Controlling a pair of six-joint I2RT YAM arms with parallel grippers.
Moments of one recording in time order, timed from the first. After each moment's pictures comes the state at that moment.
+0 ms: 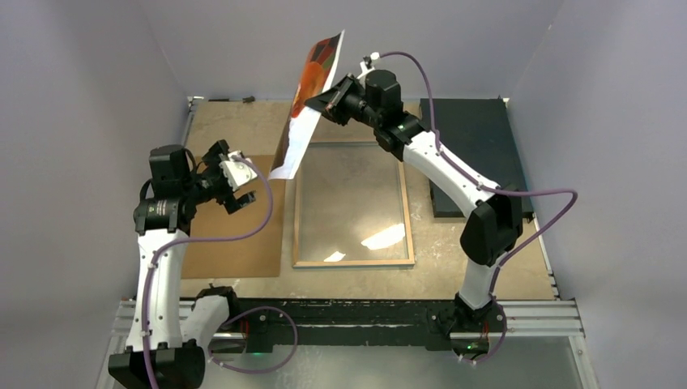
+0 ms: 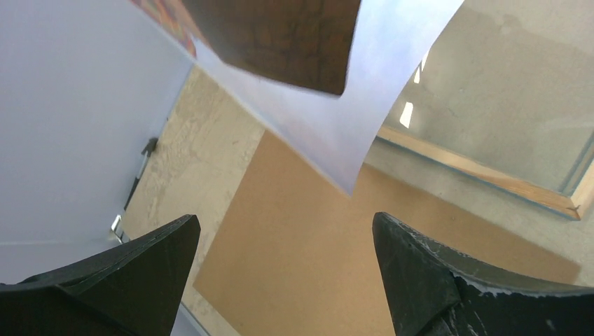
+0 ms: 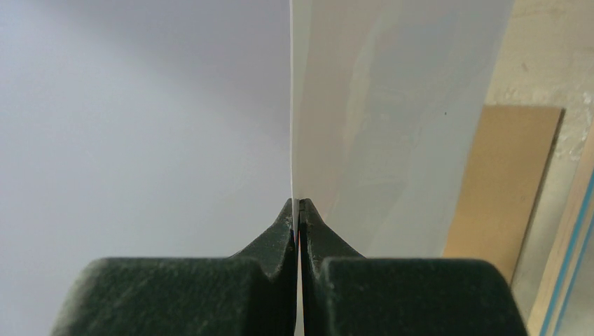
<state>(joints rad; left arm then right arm) 0.12 0.94 1.08 -0.76 0.71 1.01 0.61 1.84 1.77 -0.07 -0.26 1.17</state>
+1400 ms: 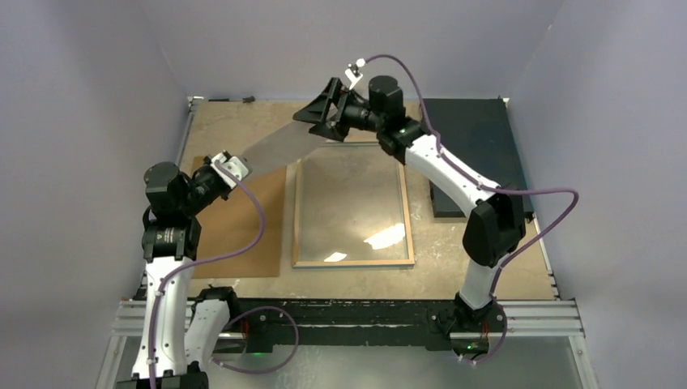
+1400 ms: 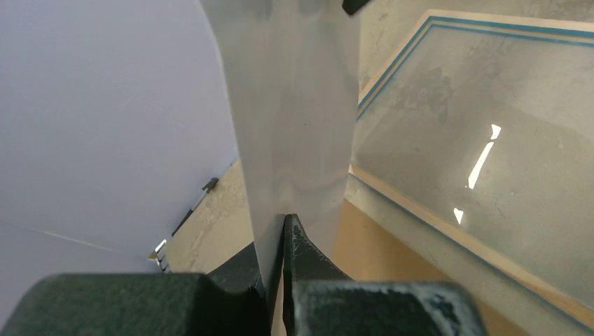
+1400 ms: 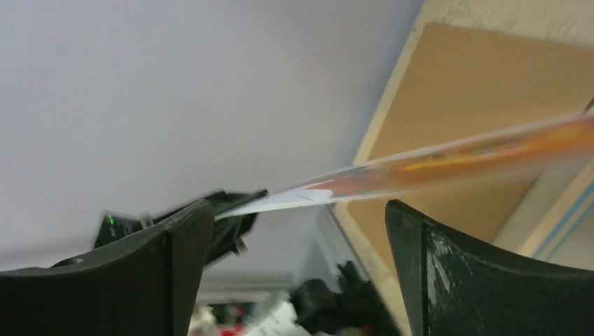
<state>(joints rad) 0.10 0.73 0.85 -0.27 0.70 0.66 0.62 1.80 1.63 0.02 -0.49 1.18</state>
